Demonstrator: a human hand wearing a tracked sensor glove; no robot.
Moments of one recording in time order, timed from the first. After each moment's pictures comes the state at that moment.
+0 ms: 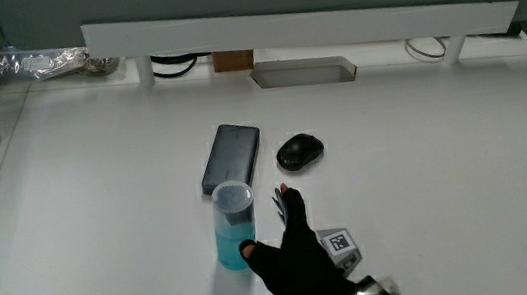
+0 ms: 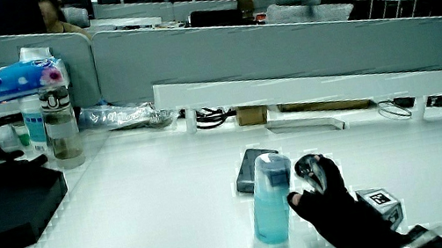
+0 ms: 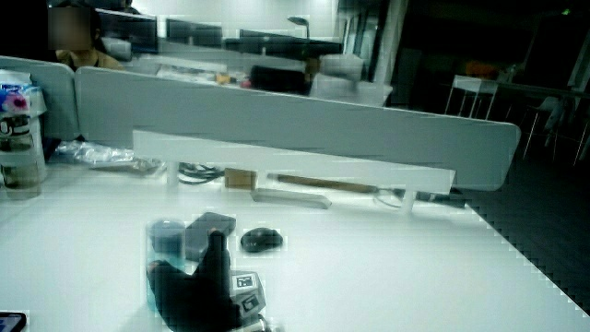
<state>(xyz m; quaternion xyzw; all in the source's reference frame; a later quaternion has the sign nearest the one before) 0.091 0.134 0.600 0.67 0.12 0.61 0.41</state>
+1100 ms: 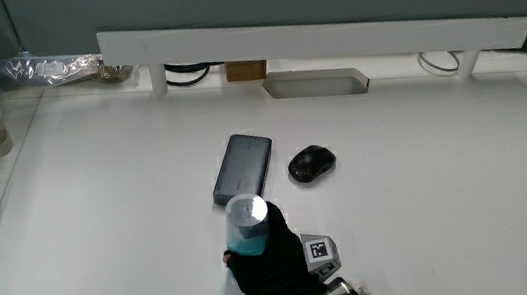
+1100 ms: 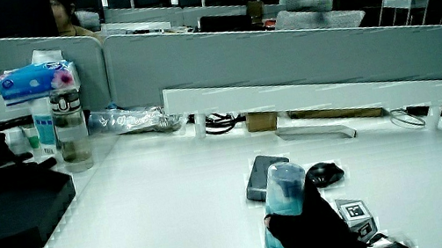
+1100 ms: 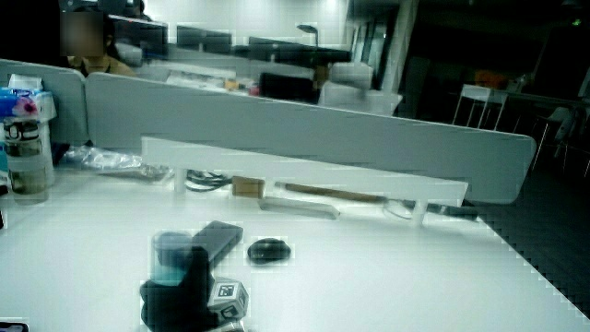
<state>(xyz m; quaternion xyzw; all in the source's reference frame) 0.067 0.146 0.622 0.74 0.14 0.58 0.31</state>
